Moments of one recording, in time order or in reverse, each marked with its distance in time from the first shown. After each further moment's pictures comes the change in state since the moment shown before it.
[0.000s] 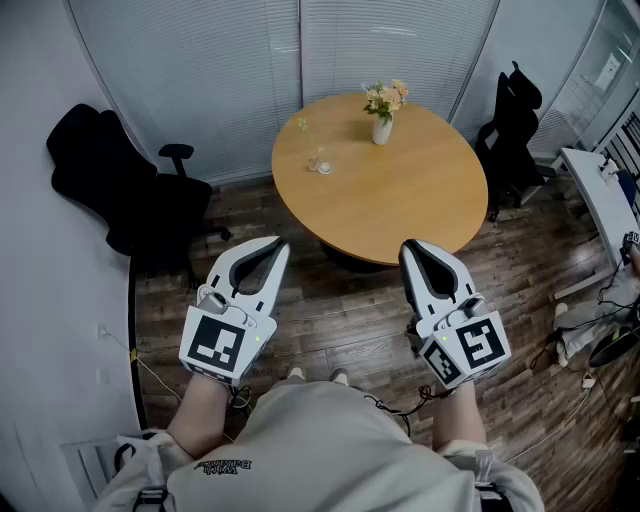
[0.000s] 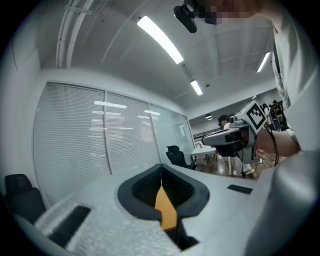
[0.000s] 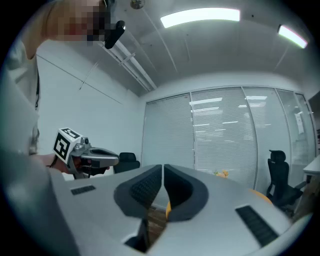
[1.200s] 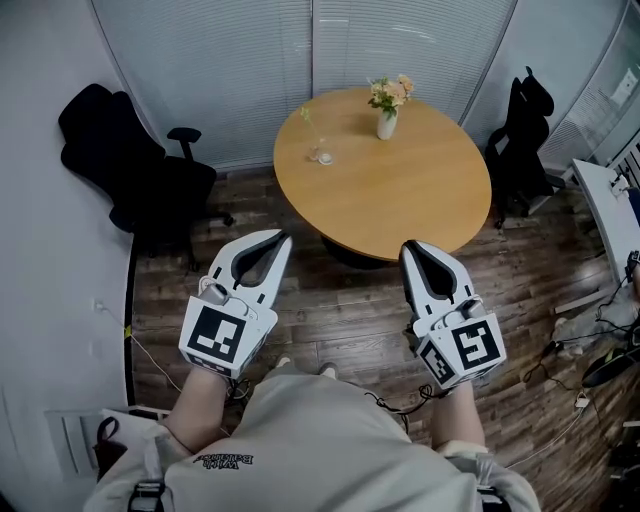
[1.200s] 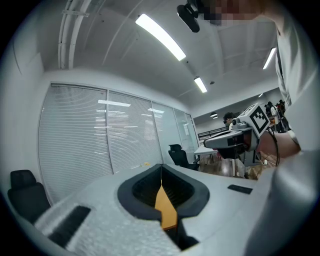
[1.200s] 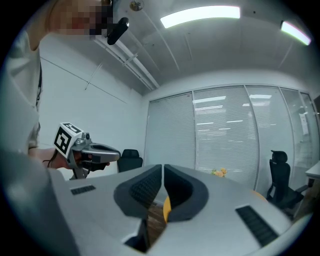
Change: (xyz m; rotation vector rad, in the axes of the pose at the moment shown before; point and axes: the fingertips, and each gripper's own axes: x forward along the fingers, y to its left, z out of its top) left arm 0.013 -0.043 -0.005 0.041 0.020 0.039; right arm -0.035 -0.026 -0.021 -0.017 0.013 0.040
